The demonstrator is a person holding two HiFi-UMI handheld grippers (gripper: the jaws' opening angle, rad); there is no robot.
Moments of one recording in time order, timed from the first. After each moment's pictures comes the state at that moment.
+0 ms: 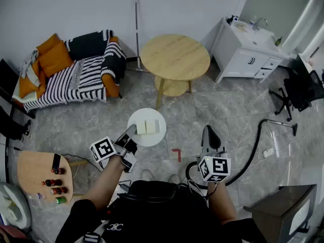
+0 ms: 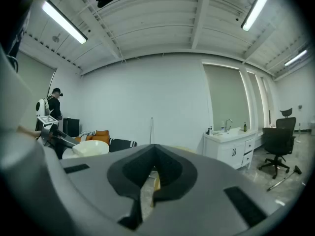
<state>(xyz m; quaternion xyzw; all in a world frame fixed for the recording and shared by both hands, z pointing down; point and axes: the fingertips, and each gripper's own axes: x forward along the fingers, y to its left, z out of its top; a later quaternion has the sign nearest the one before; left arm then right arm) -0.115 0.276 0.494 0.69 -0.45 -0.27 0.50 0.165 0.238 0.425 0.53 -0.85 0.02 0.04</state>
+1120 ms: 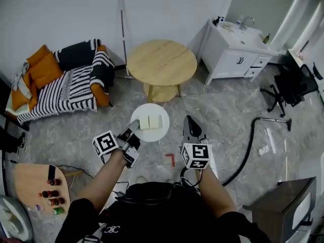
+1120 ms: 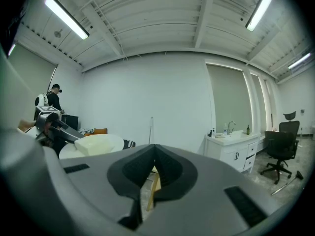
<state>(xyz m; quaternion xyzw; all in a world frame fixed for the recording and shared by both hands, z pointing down) -0.071 0.216 0.477 0.71 -0.40 -0.27 0.51 0.127 0.181 0.440 0.53 -0.85 0.01 0.05</state>
